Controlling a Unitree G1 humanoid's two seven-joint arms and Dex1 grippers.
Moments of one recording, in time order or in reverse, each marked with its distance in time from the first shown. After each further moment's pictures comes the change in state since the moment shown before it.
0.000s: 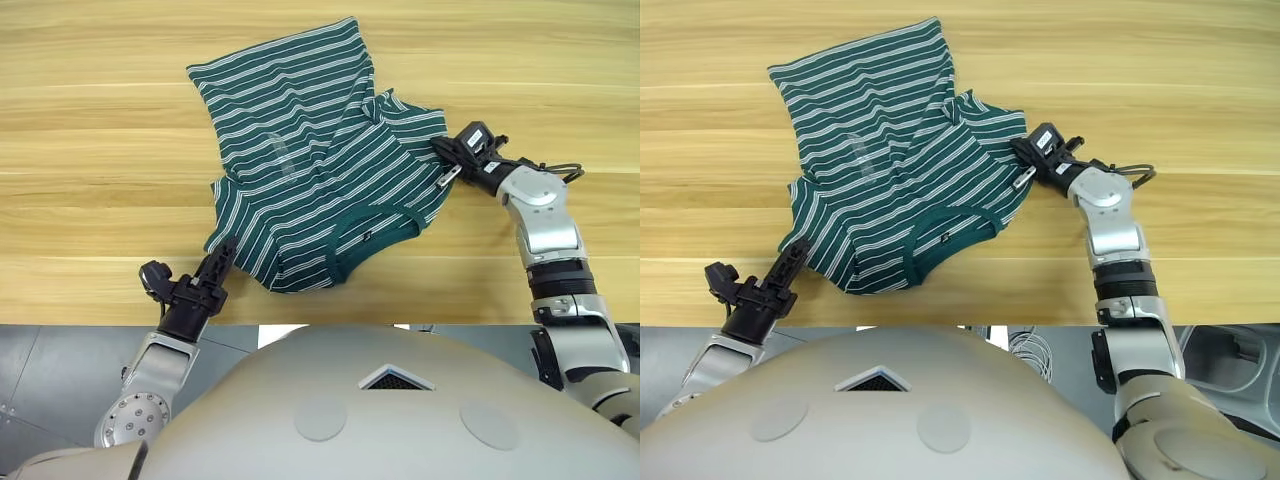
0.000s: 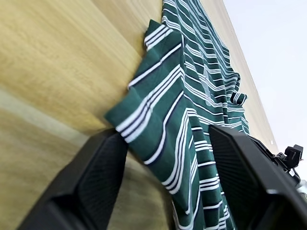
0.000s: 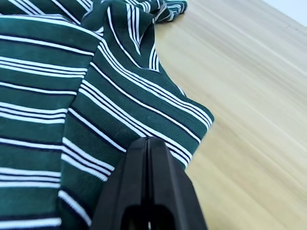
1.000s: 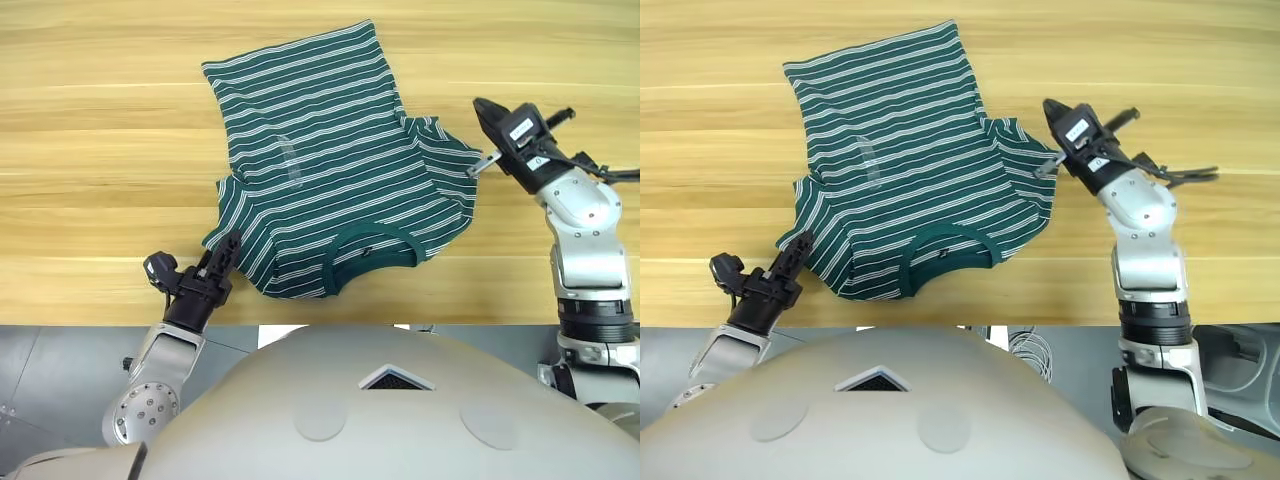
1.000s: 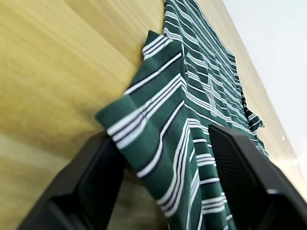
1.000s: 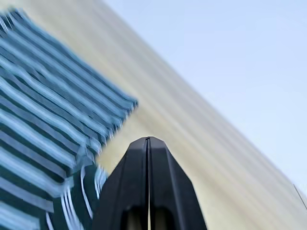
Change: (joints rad) left arm -0.065 0.023 -0.031 0.011 0.080 -0.044 0.033; right arm 0.159 -0.048 -0.072 -0.594 -0.073 0.063 -0.148
